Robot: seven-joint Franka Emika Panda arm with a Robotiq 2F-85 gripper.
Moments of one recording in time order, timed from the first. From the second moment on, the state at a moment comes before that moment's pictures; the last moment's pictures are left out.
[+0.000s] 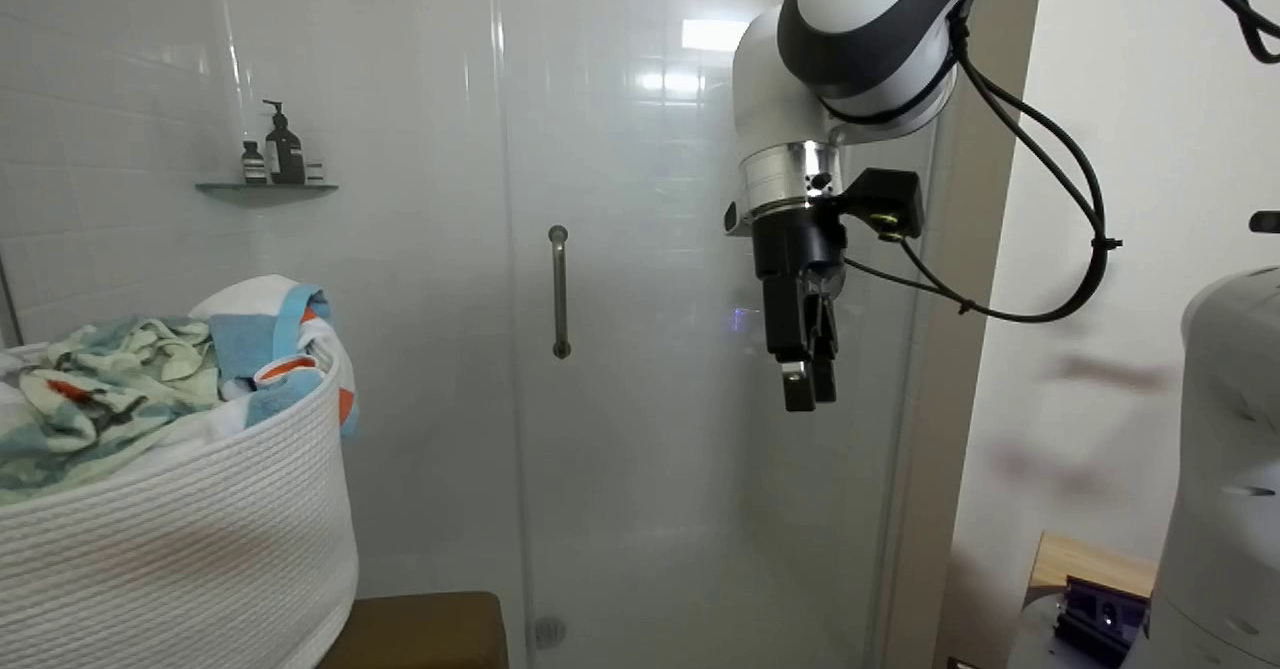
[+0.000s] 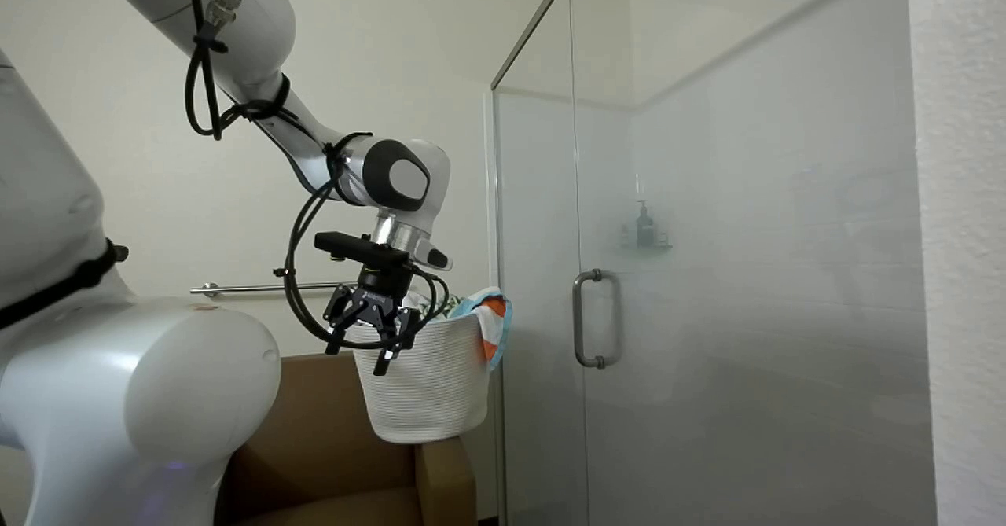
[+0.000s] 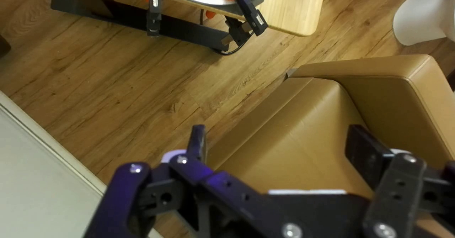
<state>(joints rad) 0.21 -0.53 0.00 -2.61 0.26 1.82 -0.10</state>
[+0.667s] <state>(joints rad) 0.20 -0.53 0.02 -2.60 0.26 1.89 -0.10</state>
